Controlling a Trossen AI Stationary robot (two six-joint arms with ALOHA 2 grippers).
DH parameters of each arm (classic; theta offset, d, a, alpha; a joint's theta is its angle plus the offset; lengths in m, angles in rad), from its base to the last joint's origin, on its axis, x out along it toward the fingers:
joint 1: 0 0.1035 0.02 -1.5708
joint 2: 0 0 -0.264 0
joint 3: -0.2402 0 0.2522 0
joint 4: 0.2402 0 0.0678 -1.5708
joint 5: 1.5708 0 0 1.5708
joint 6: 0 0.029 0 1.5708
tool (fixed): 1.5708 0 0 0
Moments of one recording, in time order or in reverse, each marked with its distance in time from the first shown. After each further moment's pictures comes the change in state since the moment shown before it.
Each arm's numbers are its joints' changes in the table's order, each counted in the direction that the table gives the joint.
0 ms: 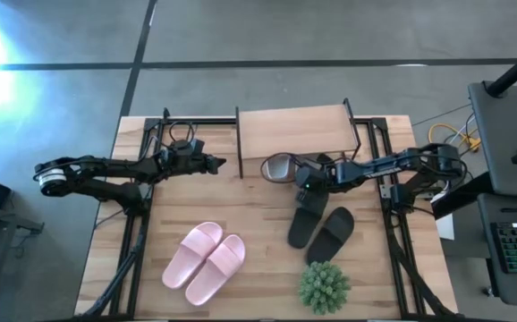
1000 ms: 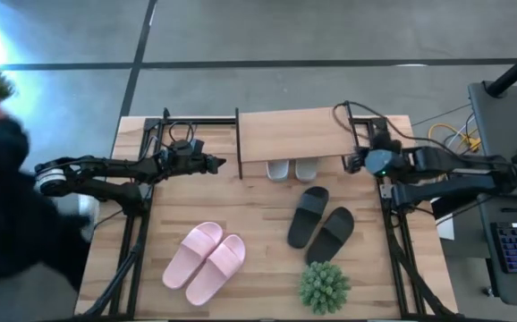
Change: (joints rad) left arm 0.000 0.000 0.000 0.000 -0.001 -0.027; right arm 0.062 -0.809 -0.047 0.681 0.349 0.650
